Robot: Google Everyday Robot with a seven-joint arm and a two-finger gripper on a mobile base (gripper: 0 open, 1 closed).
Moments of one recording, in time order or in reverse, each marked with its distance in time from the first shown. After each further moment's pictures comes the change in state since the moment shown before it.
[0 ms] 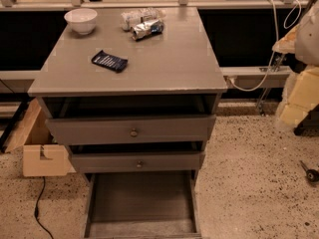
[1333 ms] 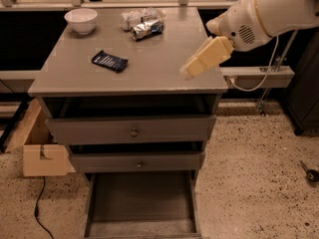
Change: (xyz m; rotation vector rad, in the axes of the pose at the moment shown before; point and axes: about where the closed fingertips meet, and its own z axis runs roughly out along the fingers) arm -0.148 -0.080 0.051 -0.002 -0.602 0.202
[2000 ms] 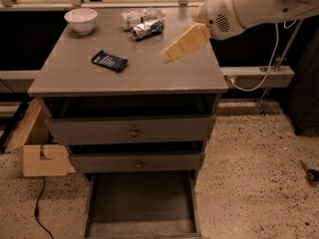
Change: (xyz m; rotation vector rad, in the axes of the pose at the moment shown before) arm -0.045 -0.022 0.036 -0.001 -0.123 0.014
